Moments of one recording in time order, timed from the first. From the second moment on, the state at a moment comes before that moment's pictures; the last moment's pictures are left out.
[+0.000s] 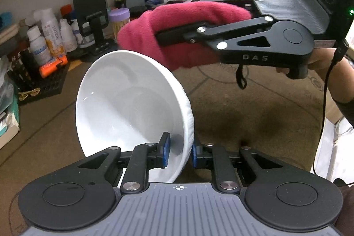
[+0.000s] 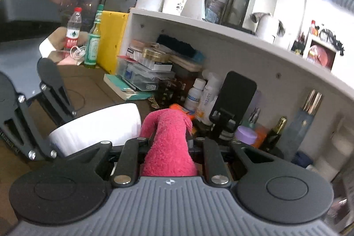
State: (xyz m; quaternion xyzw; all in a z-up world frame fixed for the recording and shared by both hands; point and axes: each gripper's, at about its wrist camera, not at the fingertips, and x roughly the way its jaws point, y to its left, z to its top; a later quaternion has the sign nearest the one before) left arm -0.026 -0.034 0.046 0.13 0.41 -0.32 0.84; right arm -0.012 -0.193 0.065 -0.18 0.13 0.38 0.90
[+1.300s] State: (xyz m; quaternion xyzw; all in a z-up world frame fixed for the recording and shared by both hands) left arm -0.021 -0.051 0.039 0.19 0.44 -0.26 0.84; right arm -0.015 -0.172 0.052 -0.22 0.14 0.39 0.88
